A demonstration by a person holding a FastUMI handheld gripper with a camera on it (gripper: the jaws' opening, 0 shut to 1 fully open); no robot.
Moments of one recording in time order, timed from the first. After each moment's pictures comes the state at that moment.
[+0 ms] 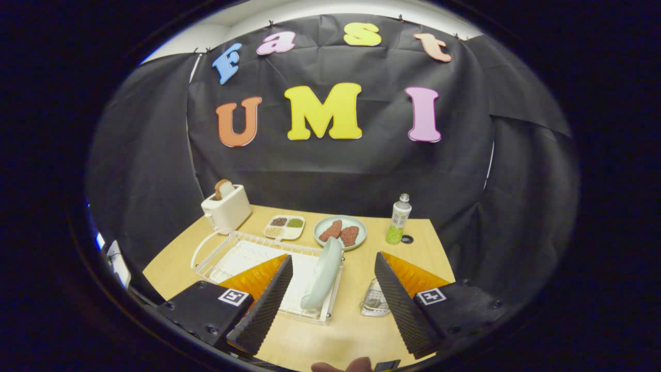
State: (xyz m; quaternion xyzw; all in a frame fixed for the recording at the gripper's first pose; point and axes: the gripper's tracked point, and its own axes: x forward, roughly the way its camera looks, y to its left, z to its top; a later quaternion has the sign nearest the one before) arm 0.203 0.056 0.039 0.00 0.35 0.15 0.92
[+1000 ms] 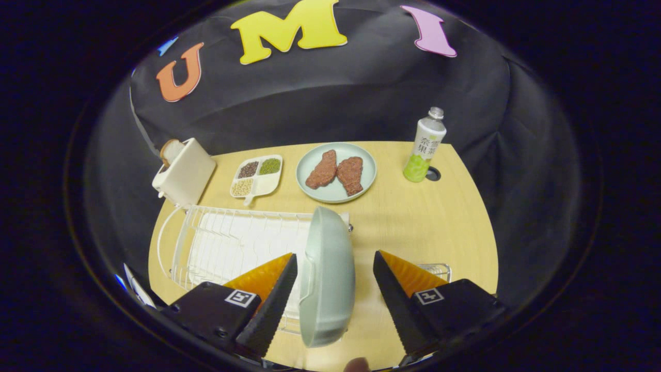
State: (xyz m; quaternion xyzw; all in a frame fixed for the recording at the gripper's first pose) arm 0.287 0.110 -0.093 0.05 0.56 0.10 0.82
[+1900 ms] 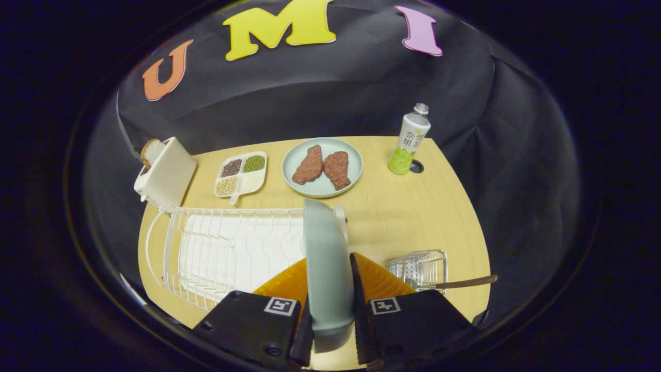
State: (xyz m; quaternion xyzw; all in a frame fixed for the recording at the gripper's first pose) arm 0.279 0.112 -0.080 0.02 0.55 0.03 0.83
